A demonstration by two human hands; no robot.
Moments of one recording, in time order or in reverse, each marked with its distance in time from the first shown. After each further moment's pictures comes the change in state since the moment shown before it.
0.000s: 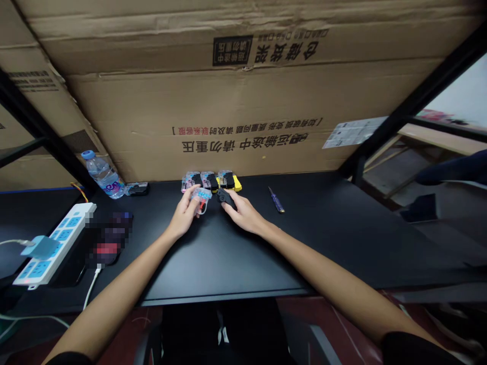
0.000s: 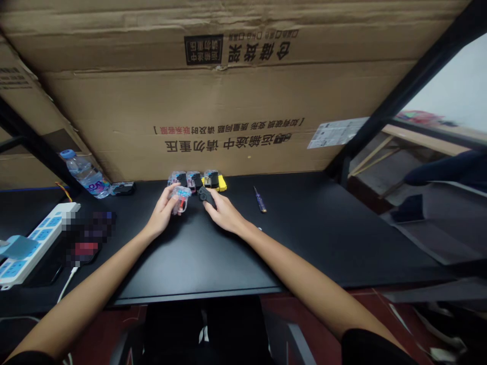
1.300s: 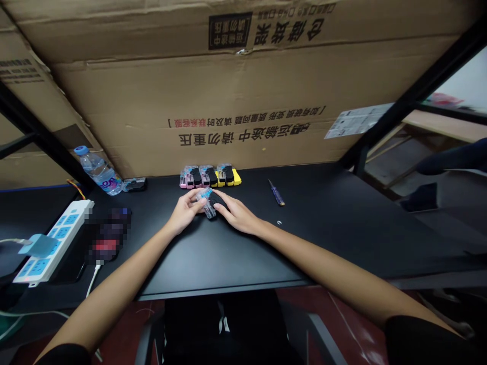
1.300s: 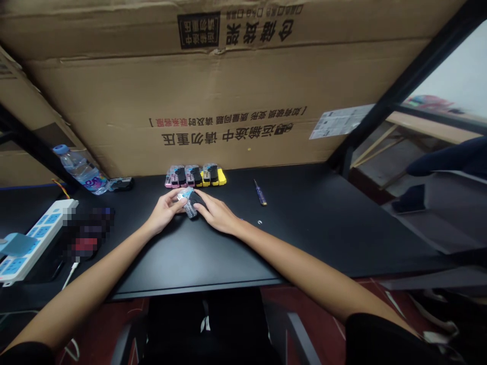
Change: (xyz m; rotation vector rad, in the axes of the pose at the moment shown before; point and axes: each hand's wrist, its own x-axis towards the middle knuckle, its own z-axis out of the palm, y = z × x) left_hand 0.003 -0.017 0.001 -0.166 -0.099 -0.197; right_hand -0.011 0.001 0.019 0.010 -0.134 -0.013
